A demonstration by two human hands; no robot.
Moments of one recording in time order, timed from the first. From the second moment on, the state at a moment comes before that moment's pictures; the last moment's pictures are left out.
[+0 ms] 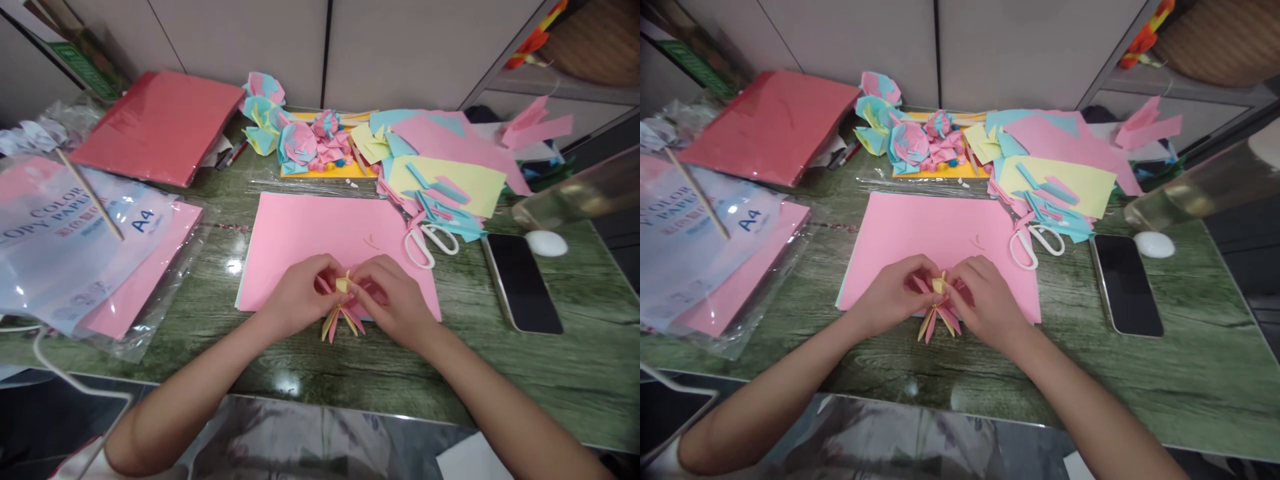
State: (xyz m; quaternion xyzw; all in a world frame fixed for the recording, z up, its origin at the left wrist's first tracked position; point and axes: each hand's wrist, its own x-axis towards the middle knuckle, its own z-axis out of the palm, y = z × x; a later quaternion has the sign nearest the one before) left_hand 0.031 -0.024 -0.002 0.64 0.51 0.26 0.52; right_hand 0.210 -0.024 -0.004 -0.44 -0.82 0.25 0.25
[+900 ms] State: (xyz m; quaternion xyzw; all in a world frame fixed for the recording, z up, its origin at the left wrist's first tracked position) left_hand 0.027 -0.020 0.004 0.60 0.49 0.19 0.61; right_hand 0.206 -0.020 0.002 -0.43 -0.80 0.37 0.17
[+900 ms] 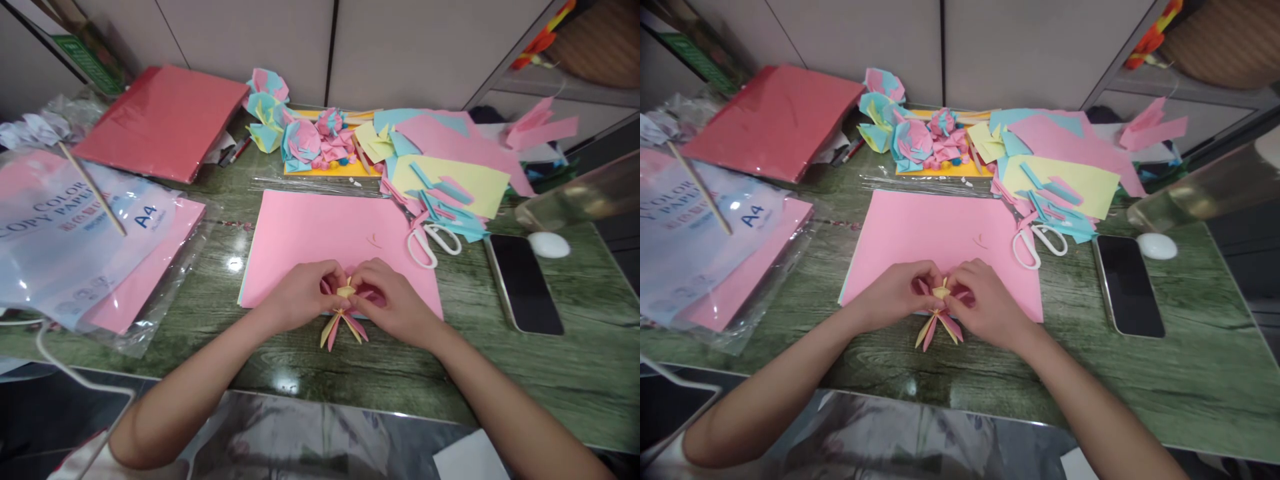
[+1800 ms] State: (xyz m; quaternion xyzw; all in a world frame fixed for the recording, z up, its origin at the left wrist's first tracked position) left_hand 0.029 -0.022 0.005 0.64 0.51 0.20 0.54; right_hand 0.206 -0.024 0.002 -0.44 -0.81 0.35 0.15
